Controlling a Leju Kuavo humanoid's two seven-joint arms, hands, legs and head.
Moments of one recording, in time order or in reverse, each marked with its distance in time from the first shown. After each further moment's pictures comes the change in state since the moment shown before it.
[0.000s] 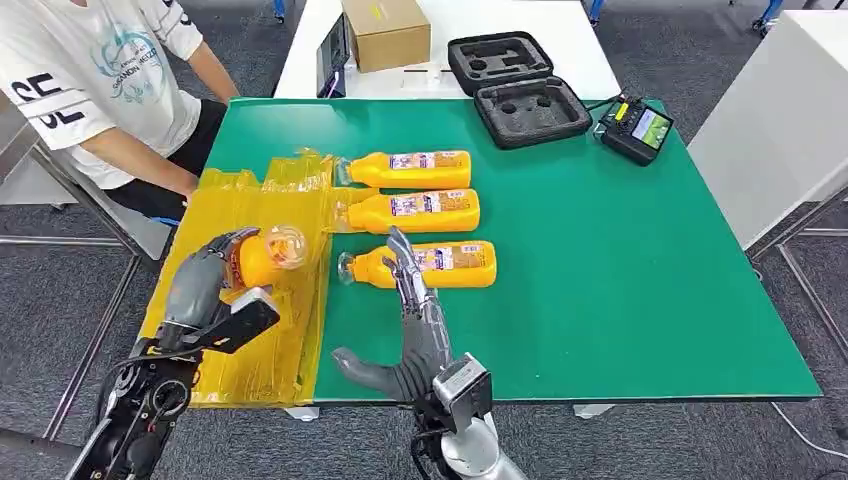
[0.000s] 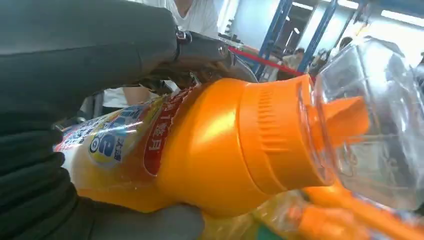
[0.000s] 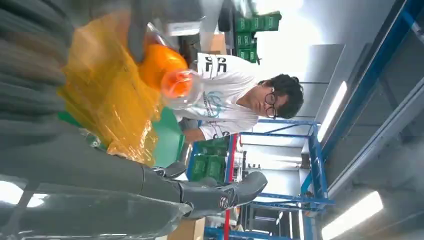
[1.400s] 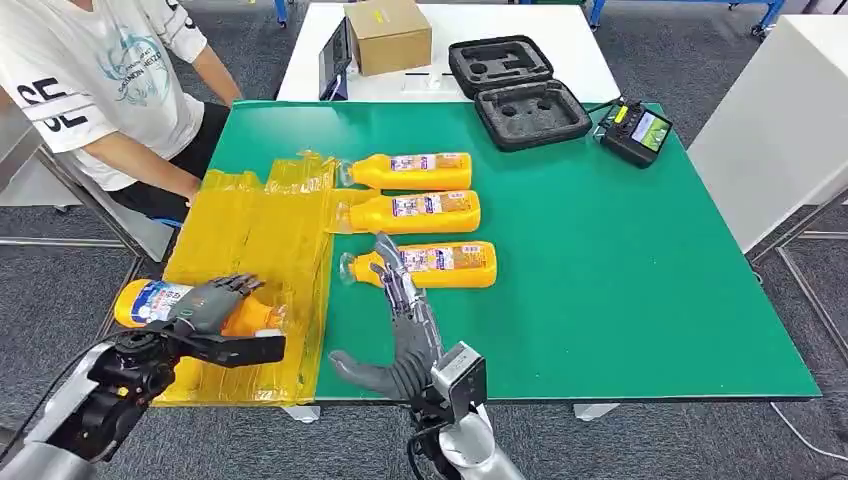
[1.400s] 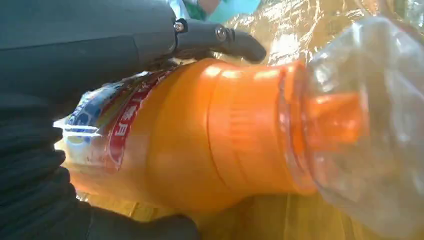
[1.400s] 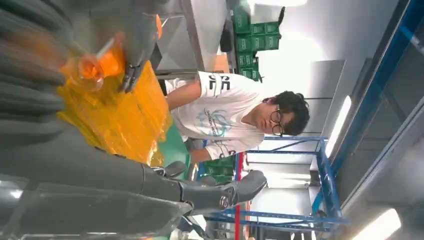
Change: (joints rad) left arm -0.202 0.209 -0.240 0.289 -0.212 -0.503 0.094; right arm -0.006 0.042 -0.053 0.074 -0.013 0.116 0.000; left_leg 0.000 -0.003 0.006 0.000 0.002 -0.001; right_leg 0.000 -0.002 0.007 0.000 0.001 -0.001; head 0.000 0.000
